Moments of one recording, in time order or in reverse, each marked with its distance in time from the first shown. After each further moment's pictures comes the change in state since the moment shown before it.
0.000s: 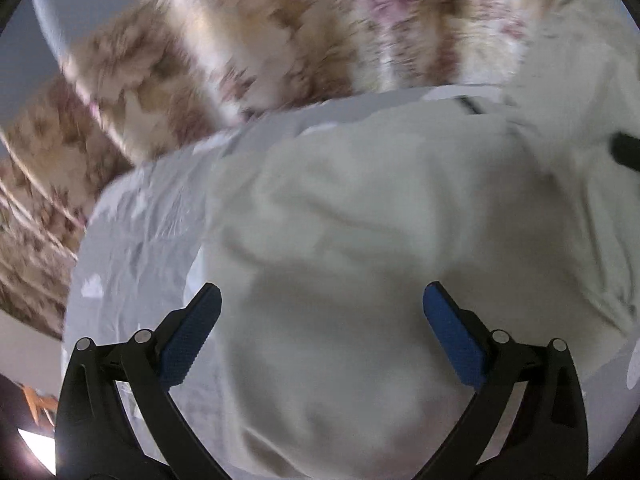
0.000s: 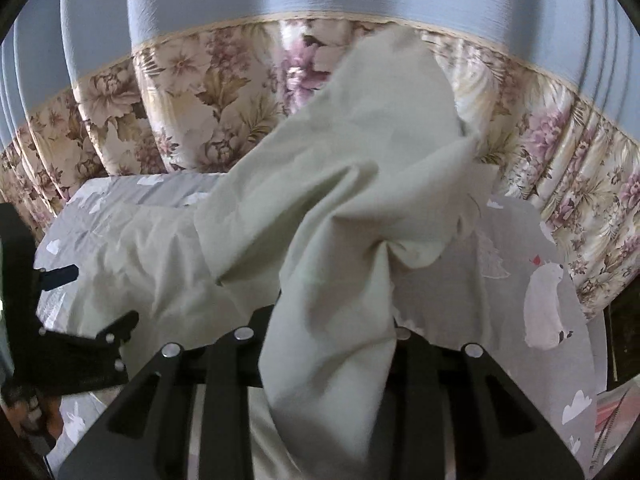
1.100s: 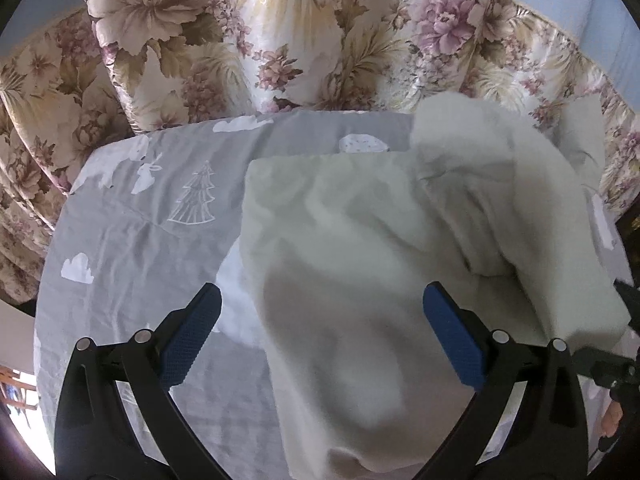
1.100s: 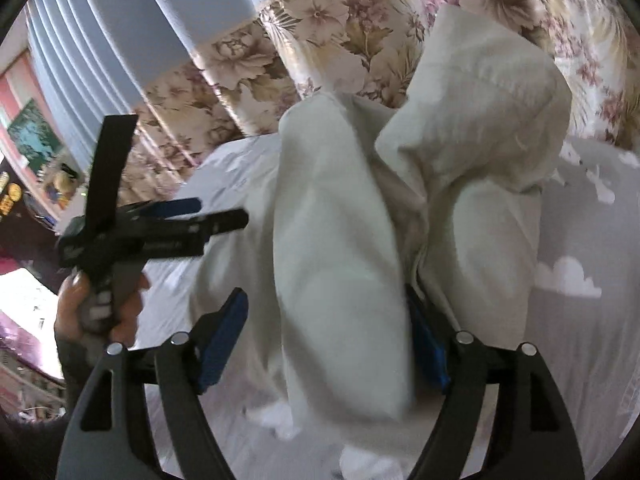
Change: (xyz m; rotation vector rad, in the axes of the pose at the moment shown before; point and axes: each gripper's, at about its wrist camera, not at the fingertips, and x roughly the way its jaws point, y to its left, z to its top) left arm -0.009 0.065 0.009 -0.133 0.000 -0.180; right arm 0.004 0.030 -0.043 0.000 0.111 0.579
